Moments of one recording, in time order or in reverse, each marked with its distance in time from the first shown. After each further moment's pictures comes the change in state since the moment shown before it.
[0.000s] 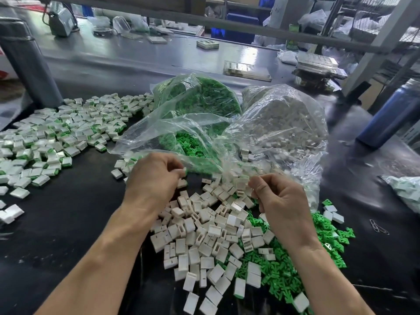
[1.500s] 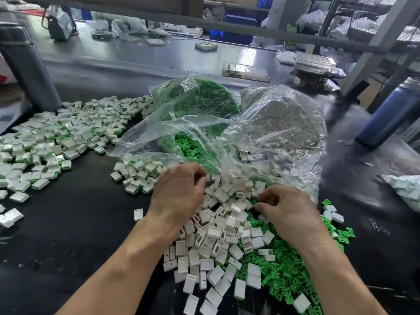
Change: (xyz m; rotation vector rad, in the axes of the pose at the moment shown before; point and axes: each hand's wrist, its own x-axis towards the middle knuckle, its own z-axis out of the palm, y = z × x) left_hand -0.019 0.017 0.031 0.050 -0.053 0.174; right_hand 0.009 -0.001 -0.019 -0.583 -0.112 0.241
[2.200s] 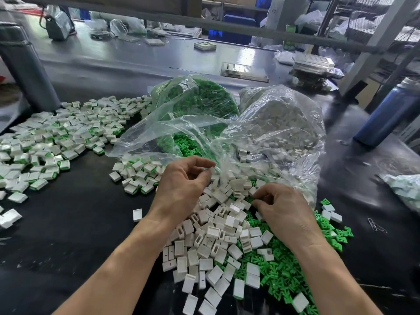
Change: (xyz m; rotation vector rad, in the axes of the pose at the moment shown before) left_hand 0.000 -0.001 -0.002 -0.644 -0.076 -0.085; right_hand 0.000 -0.002 0.005 -0.052 0.065 -0.076
